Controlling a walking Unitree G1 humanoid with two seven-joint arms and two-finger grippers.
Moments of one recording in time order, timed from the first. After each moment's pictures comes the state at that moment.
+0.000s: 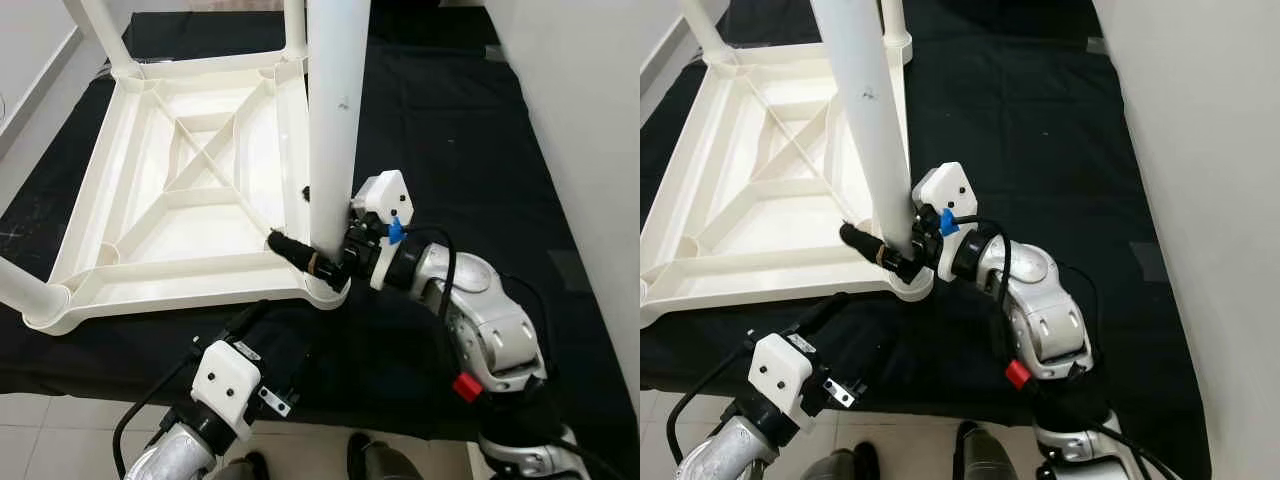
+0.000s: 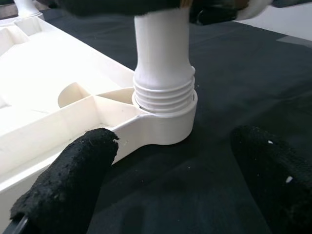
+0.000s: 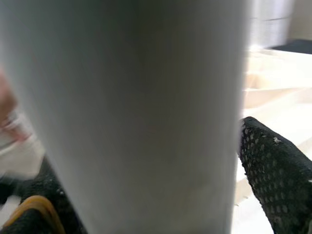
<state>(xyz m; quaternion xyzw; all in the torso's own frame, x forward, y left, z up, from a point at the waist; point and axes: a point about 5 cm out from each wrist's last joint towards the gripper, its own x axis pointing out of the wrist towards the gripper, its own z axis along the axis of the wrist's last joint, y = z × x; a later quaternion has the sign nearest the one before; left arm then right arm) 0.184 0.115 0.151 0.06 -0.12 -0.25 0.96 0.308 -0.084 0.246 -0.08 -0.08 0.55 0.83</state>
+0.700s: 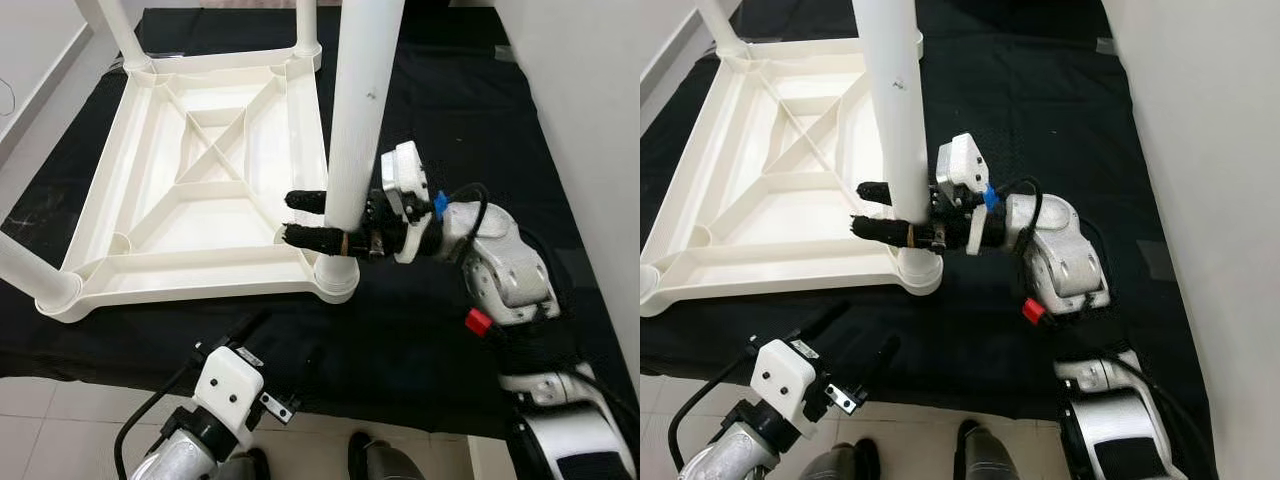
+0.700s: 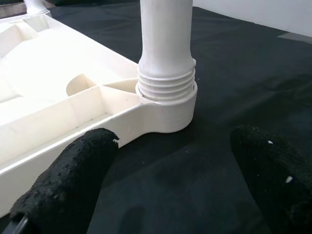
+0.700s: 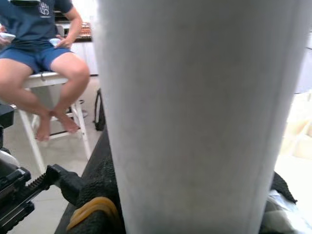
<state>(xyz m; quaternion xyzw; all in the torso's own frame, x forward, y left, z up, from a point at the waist) 0.181 0.113 0.150 0.07 -0.12 -0.24 0.96 0.312 -0.095 0.256 -0.09 -0.12 0.61 0.78</state>
